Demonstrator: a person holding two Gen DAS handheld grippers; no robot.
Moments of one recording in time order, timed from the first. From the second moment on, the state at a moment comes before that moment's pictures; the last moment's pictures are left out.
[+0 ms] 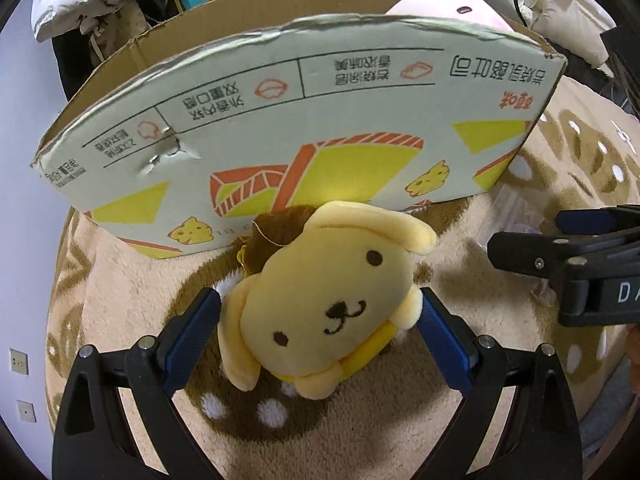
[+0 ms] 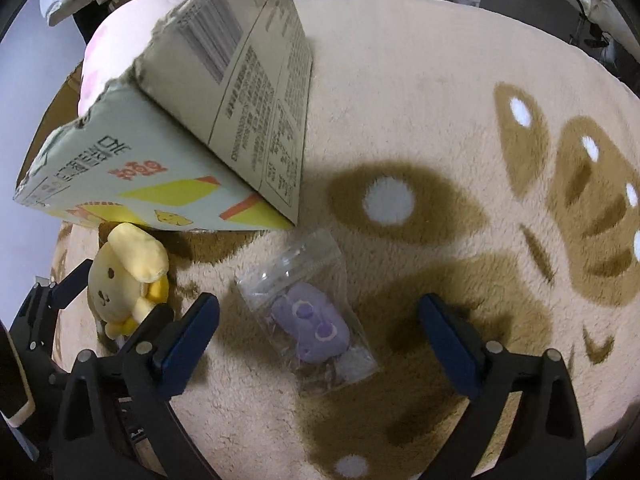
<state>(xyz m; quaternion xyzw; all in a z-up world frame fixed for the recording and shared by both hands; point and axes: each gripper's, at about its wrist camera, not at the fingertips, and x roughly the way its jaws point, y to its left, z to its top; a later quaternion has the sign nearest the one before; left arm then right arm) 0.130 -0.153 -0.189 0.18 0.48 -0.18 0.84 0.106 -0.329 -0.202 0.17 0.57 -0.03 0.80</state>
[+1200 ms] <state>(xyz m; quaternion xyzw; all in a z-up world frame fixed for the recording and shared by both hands) 0.150 -0.120 -0.190 0.12 0.49 -0.19 0.84 0.108 -0.285 -0.218 0.10 0.59 -0.04 0.80</state>
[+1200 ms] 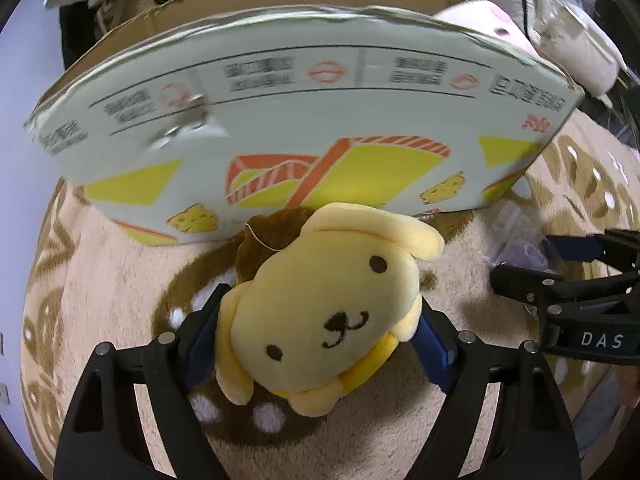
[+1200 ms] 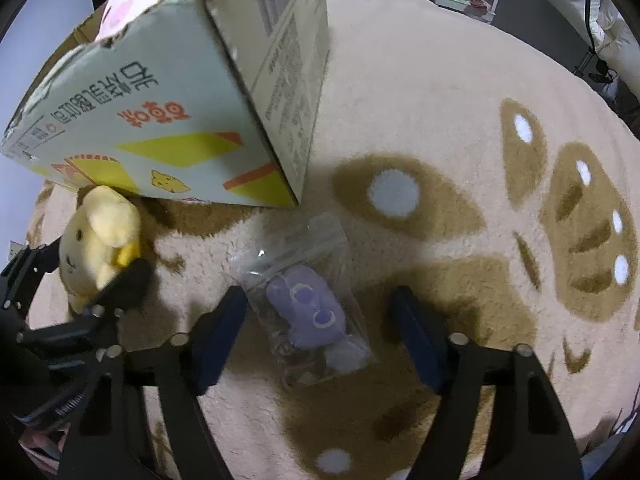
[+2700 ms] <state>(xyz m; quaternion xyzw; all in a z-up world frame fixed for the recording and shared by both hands) 0.103 -0.062 -0.028 0.04 0.27 -0.12 0.95 0.058 -0.283 -0.051 0.11 0.27 0.04 0.96</state>
